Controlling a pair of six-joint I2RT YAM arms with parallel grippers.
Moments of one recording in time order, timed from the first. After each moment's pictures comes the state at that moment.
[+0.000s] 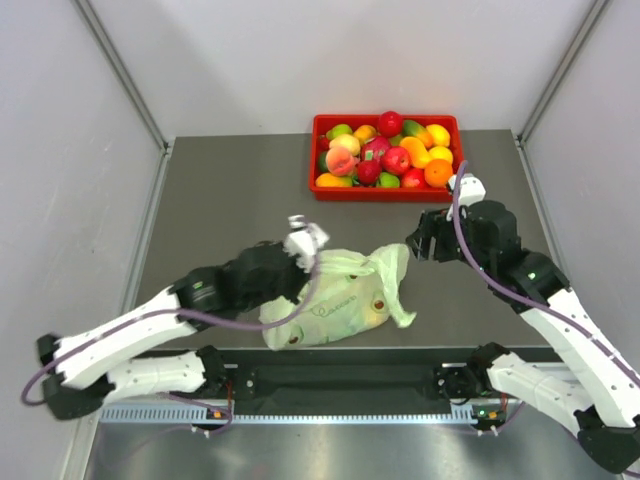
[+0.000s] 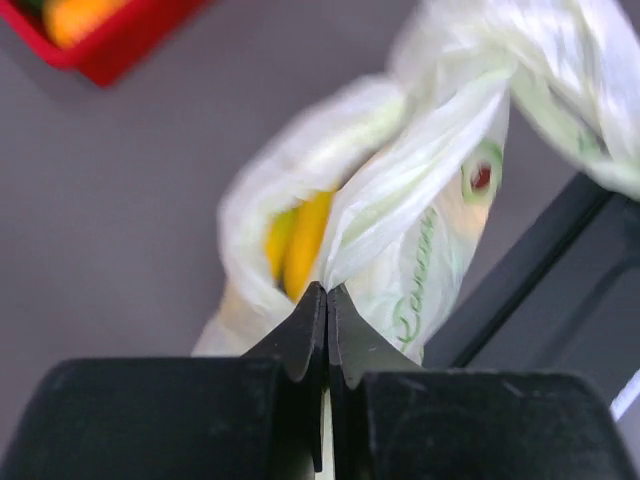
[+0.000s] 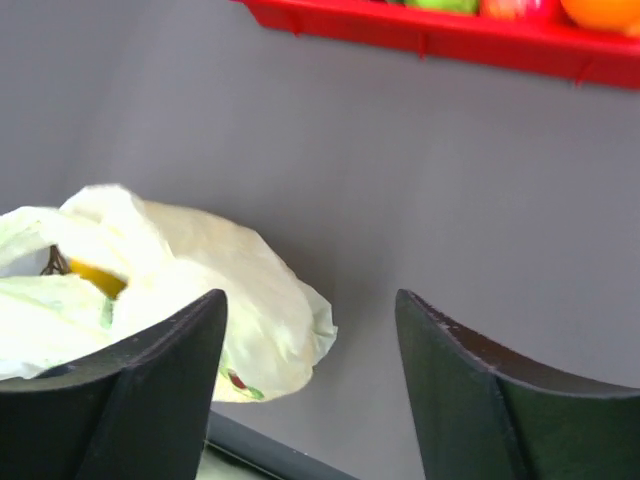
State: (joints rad) left arm -1.10 1.06 1.08 -0.69 -0.23 -0.12; right arm 0.55 0.84 1.00 -0.66 0.09 0.33
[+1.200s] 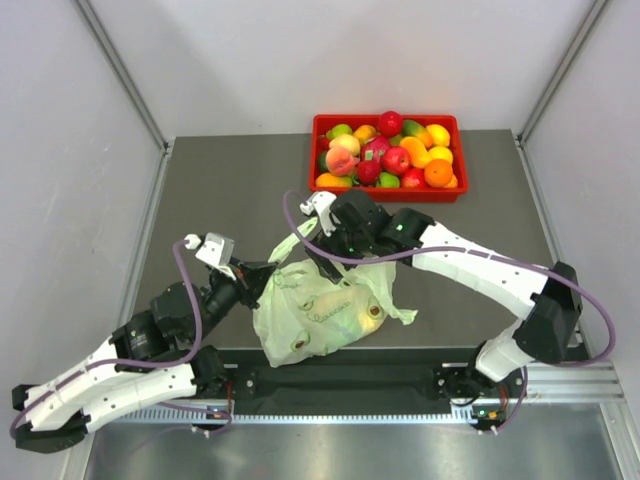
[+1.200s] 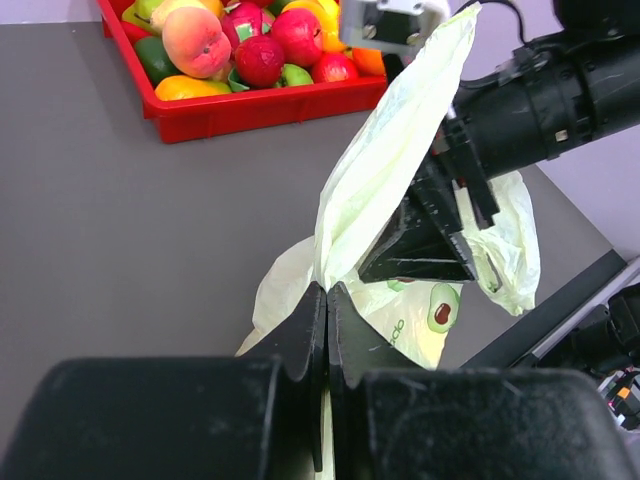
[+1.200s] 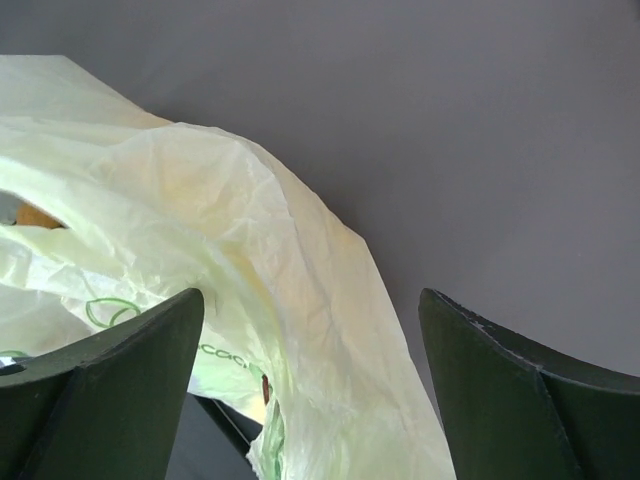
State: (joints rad) left arm -1.10 0.43 0.74 -0.41 -0.48 -0.37; right arm 0.96 1.52 1.40 -0.71 -0.02 0.03
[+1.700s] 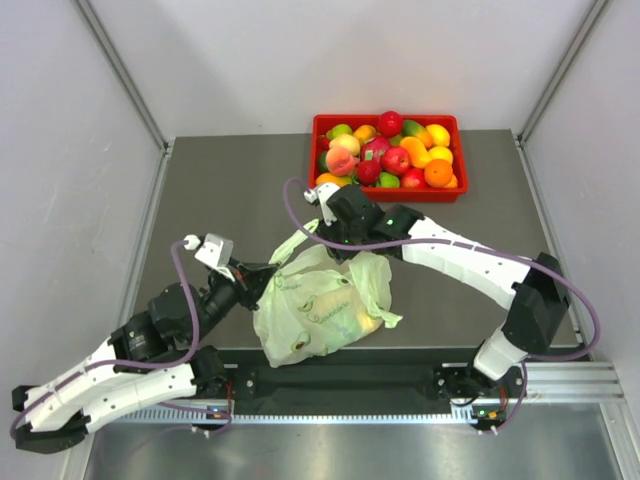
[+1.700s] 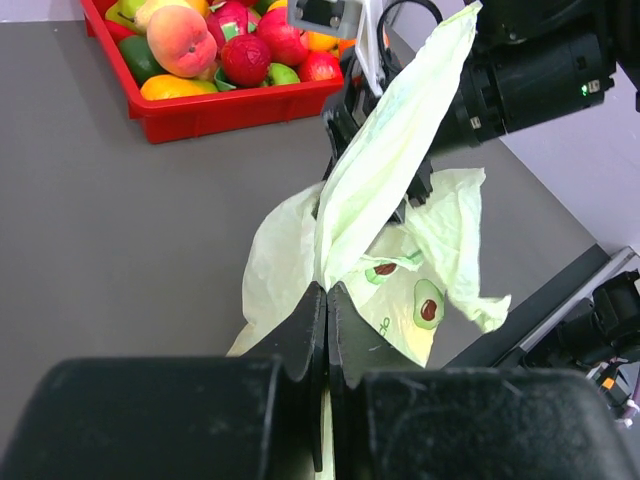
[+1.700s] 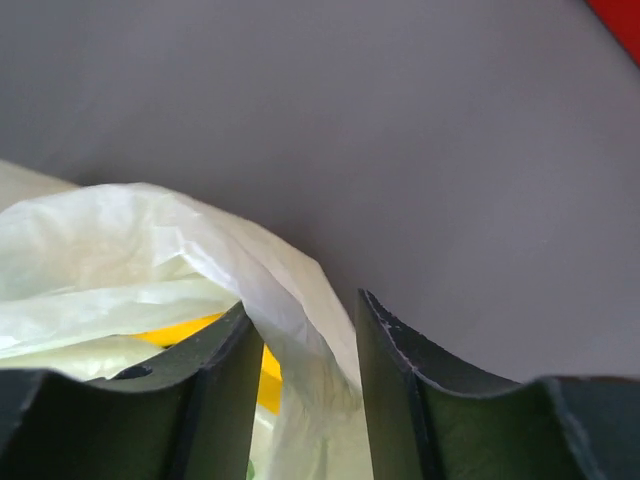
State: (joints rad) left arm -1.10 0.42 0.74 -0.41 -0.45 -0.38; right arm 0.92 1.60 1.40 -0.65 0.09 0.11
